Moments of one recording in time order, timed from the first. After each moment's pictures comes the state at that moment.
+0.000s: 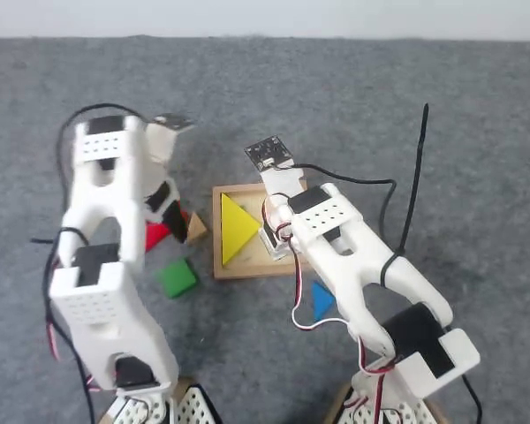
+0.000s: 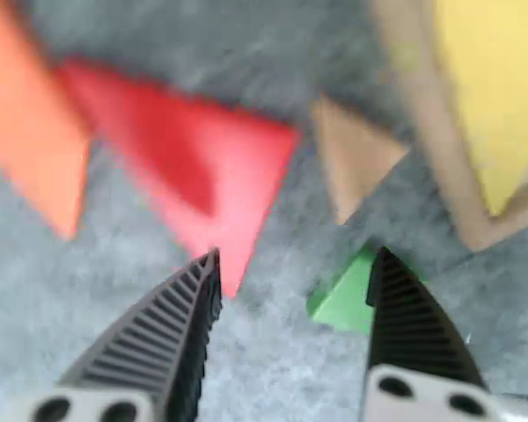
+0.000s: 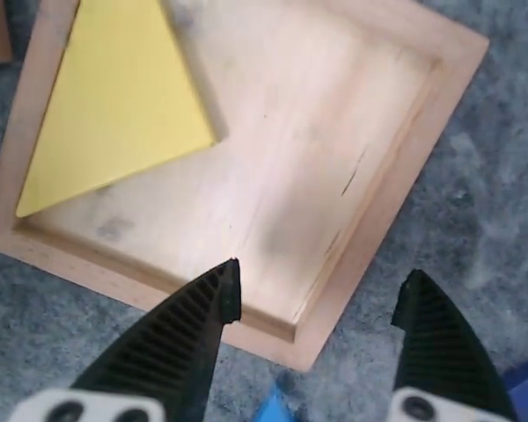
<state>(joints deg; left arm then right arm) -12.7 25.2 -4.0 91.2 -33.8 -33.8 1.1 28.1 56.6 -2.2</state>
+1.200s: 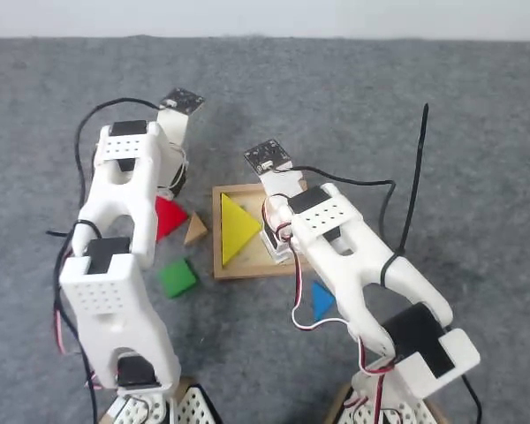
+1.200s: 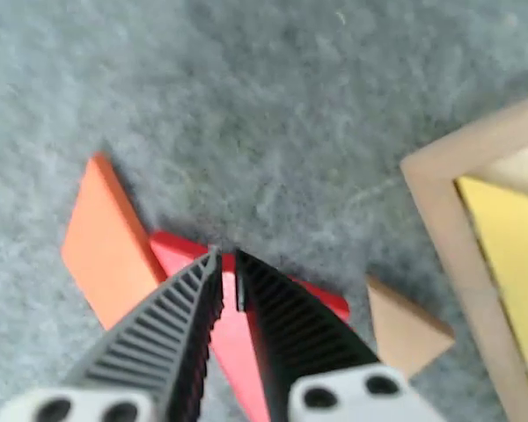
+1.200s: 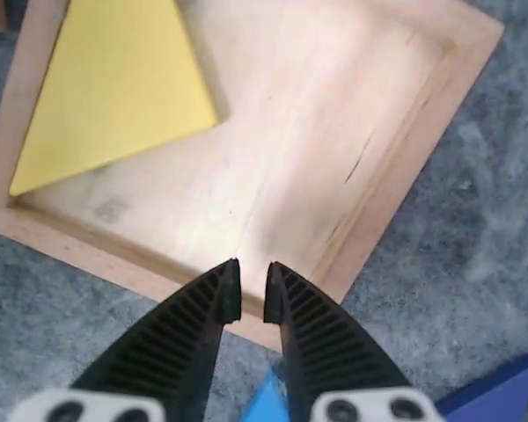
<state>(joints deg) -11.0 29.3 -3.6 72.7 -22.5 -33.8 1.1 28.1 58.4 -0.4</state>
